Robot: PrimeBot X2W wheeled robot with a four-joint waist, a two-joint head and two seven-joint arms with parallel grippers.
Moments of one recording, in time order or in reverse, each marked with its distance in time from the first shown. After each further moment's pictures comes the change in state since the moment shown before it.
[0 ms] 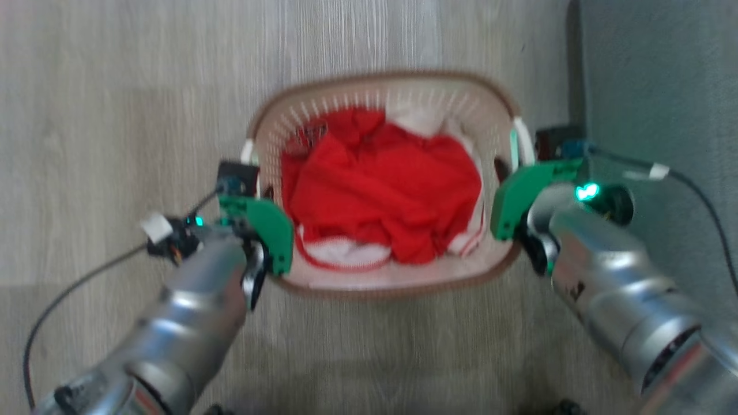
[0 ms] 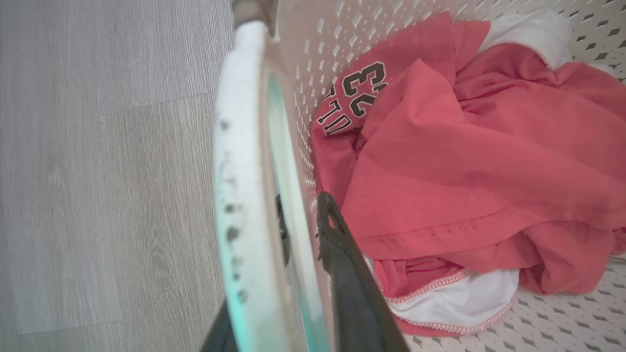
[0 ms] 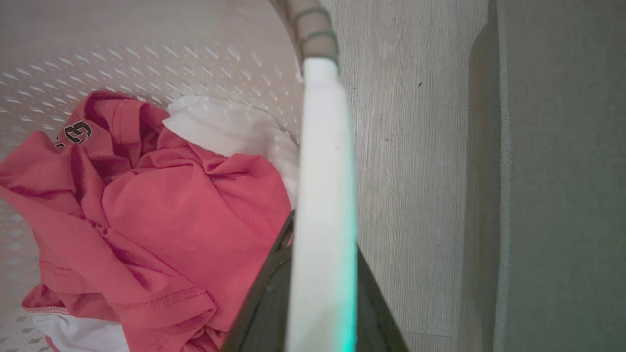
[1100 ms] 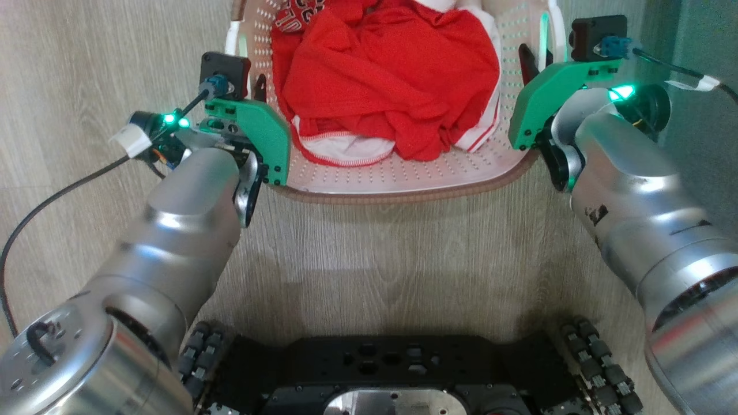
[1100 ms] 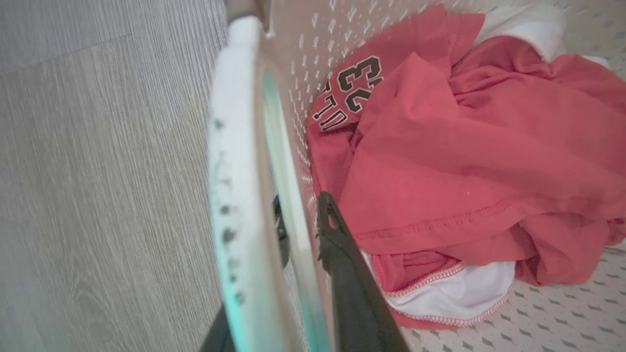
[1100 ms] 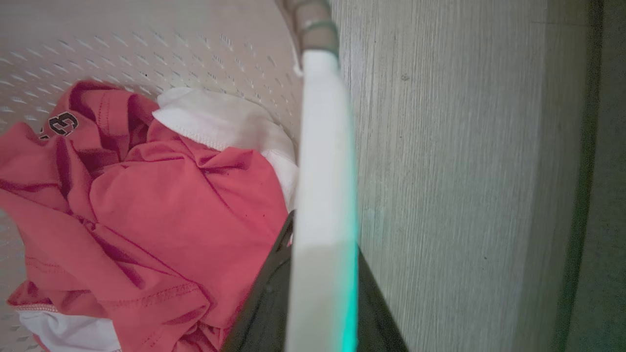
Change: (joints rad) left arm -0.238 0.000 -0.005 0.003 0.013 0.008 -0.029; right arm -0.201 -0.013 -0.248 0.003 -0.244 0.000 -0.009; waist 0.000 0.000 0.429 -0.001
